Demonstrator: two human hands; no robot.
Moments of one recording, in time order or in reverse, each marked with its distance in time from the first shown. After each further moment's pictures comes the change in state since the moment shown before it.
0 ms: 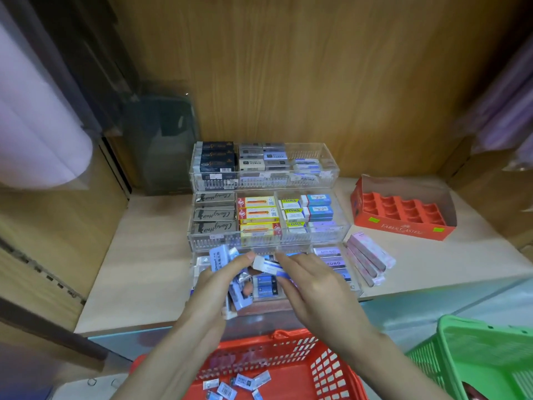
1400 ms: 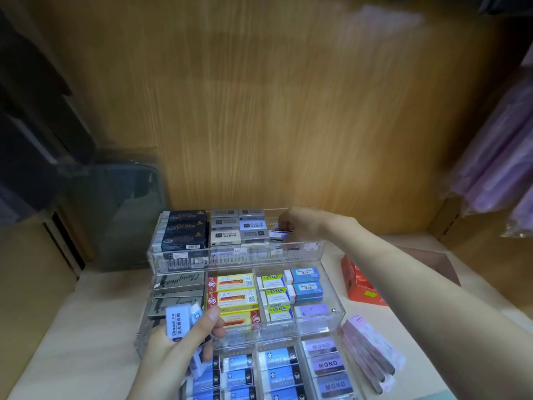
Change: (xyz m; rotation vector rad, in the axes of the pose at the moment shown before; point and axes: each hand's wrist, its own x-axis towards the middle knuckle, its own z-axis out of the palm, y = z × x) left_hand 0.072 0.036 0.026 0.346 -0.043 0.037; right_hand 0.220 0.162 0.002 -0.122 -0.697 0.182
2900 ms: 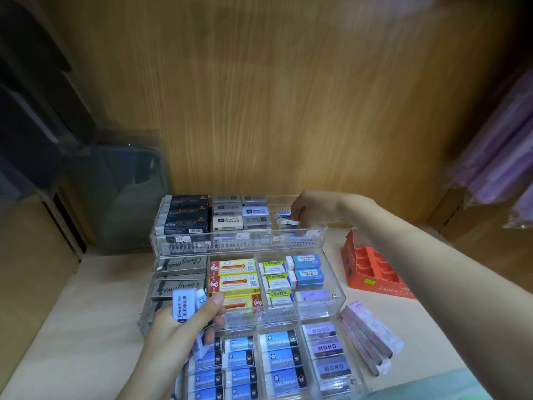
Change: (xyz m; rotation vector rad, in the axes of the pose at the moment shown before) left_hand 0.014 -0.030 -0.023 -0.115 0.043 0.232; right_hand -0.013 0.004 -0.017 0.083 -0.140 0.091
